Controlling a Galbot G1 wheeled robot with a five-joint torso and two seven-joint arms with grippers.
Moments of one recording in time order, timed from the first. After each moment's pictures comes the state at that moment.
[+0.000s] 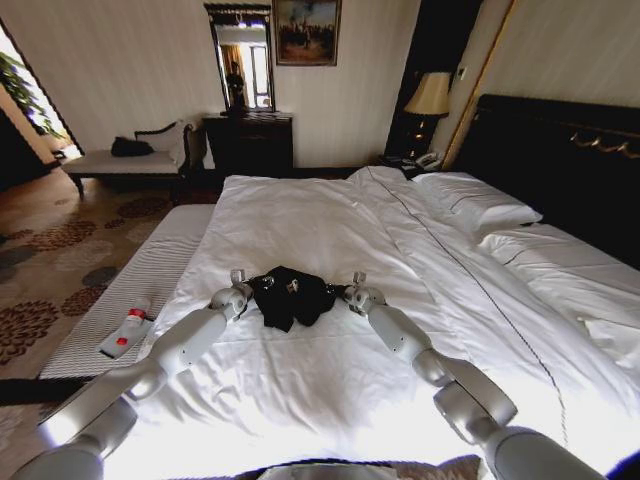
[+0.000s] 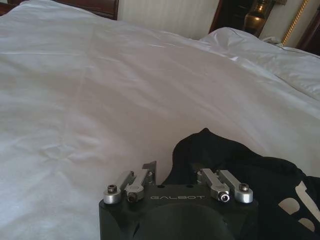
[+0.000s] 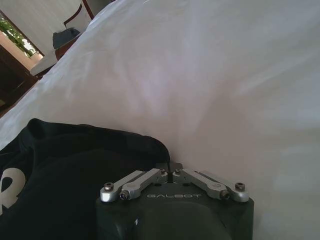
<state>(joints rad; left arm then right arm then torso) 0.39 -1.04 0.34 -1.10 -1.12 0.20 -0.10 -0.38 1.31 -0.13 0.80 1.02 -0.39 -0.12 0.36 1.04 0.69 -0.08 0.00</state>
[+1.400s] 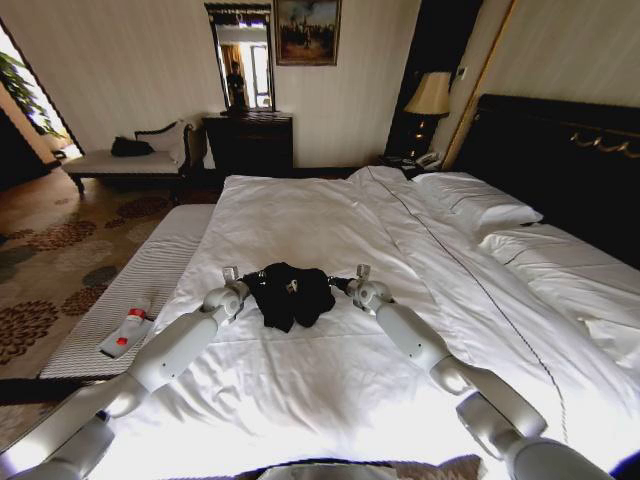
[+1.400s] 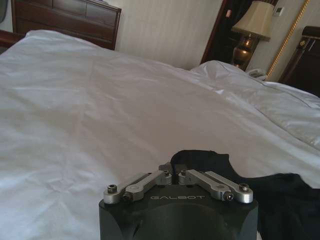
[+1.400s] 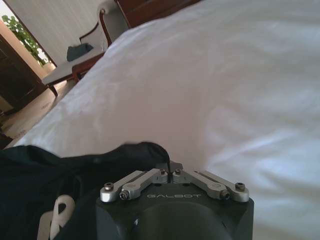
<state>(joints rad) 0.48 -0.92 0.24 -1.39 -1.17 0.21 -0.19 -0.42 1.15 -0.15 1.15 1.12 -0.42 0.03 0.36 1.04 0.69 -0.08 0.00</state>
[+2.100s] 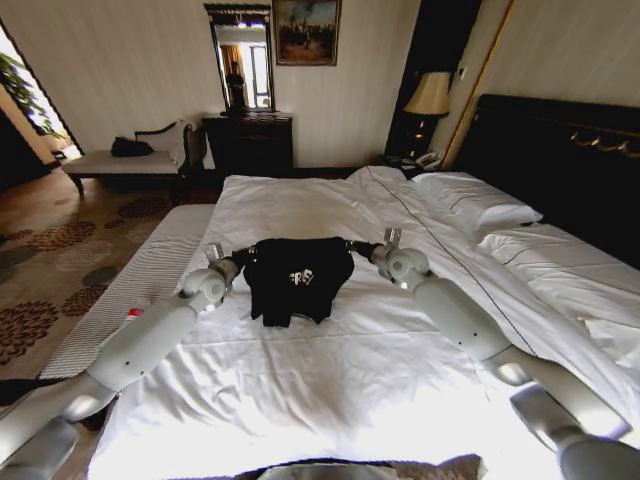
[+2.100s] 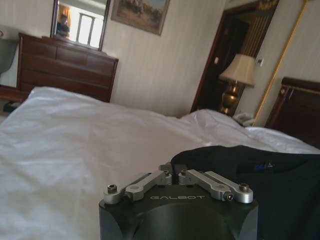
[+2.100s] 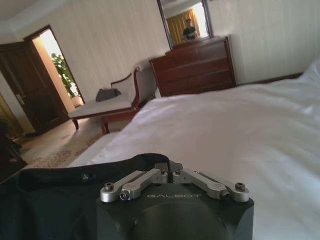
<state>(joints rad) 0.42 -0.78 0.15 -1.62 -1.28 0.22 -0.28 -0.23 0.93 -0.17 1.46 1.25 -0.46 0.11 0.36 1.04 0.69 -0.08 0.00</state>
